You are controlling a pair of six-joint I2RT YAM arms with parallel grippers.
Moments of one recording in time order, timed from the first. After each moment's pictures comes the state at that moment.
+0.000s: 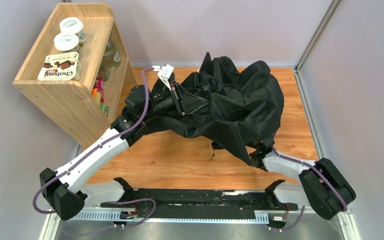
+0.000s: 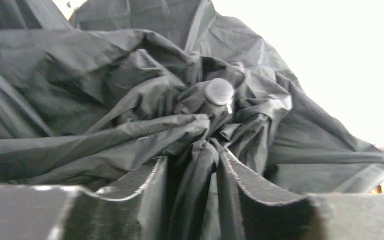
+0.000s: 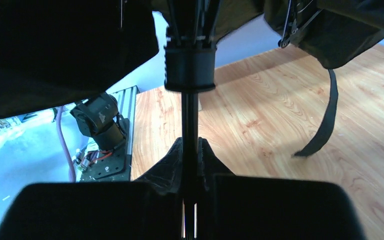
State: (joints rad) left arm -0.70 1.15 1.09 0.18 0.42 -0.74; right arm 0.57 1.20 0.34 1.20 -0.72 0.50
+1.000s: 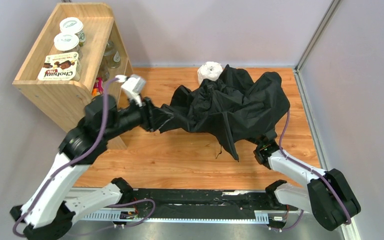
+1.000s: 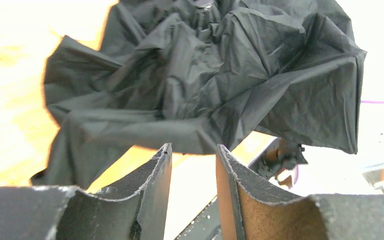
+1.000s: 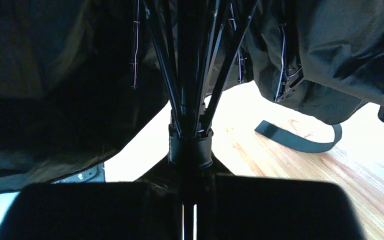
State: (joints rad) left arm -0.70 0.93 1.37 -0.68 0.22 -0.41; right arm 0.49 1.12 0.40 0.87 -0.65 0.41
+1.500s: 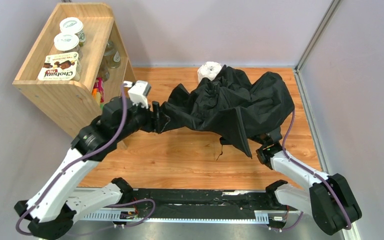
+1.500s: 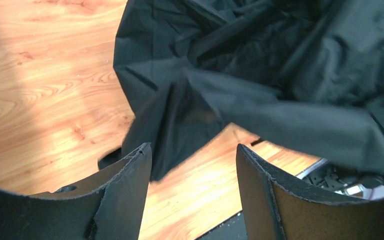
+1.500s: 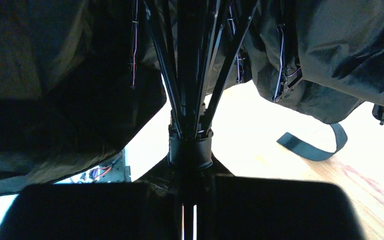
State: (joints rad) left arm -0.70 0.87 1.25 -0.79 -0.08 -0.37; right arm 0.44 1.08 0.40 0.93 -0.72 0.56
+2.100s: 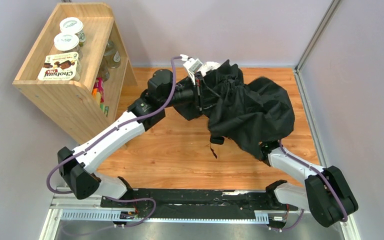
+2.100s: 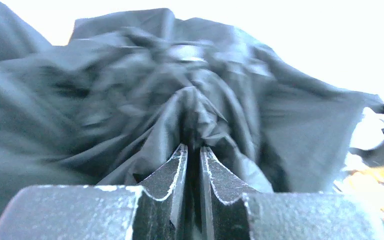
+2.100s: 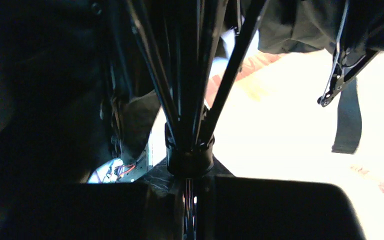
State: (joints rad) left arm -0.74 1.38 1.38 -0.07 0.48 -0.48; right arm 0.44 1.14 0.42 1.06 -0.82 0.69
